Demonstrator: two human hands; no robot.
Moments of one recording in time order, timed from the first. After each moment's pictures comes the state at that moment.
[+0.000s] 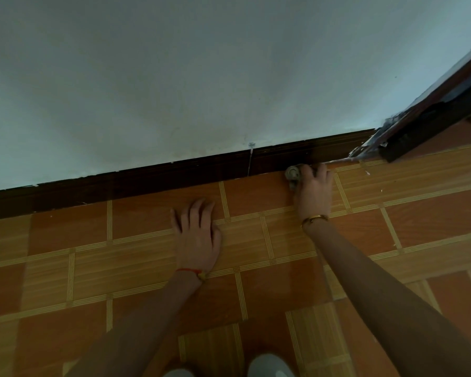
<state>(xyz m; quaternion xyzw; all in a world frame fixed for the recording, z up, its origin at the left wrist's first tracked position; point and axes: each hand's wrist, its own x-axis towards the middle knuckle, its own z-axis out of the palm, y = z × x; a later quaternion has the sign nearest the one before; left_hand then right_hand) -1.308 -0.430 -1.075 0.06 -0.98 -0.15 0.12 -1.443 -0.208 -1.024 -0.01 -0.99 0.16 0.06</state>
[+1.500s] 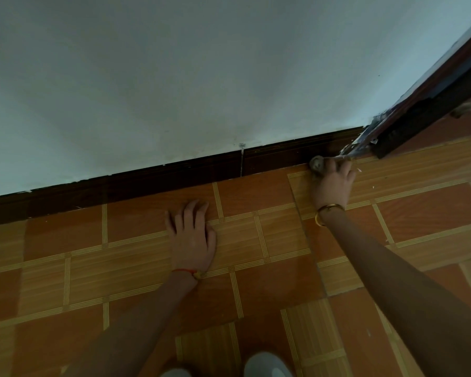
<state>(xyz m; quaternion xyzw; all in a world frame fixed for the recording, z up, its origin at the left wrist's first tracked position) -1.308 -0.428 -1.070 0.07 -0.98 -0.15 0.10 -1.465 -0.162 -1.021 -0.13 -0.98 0.13 0.01</state>
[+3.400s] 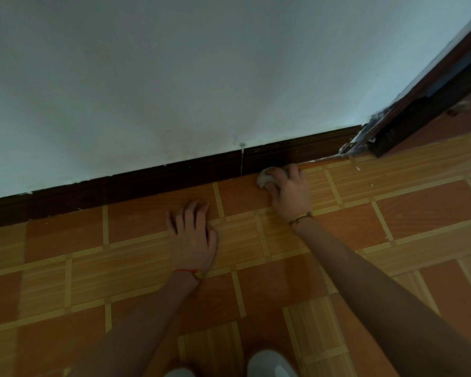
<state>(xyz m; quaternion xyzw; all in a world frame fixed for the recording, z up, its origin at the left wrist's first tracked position) -1.308 -0.430 -1.071 0.06 -0.98 -0.16 0.10 -1.437 -0.221 -1.027 0.10 -0.98 0.18 0.03</state>
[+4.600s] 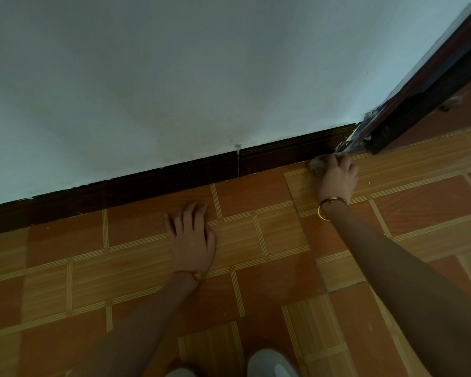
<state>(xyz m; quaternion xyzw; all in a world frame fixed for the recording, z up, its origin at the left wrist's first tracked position) -1.308 -0.429 -1.073 0.07 -0.98 -0.15 0.11 -1.470 -0.151 -1.018 -0.14 -0.98 0.11 0.02</state>
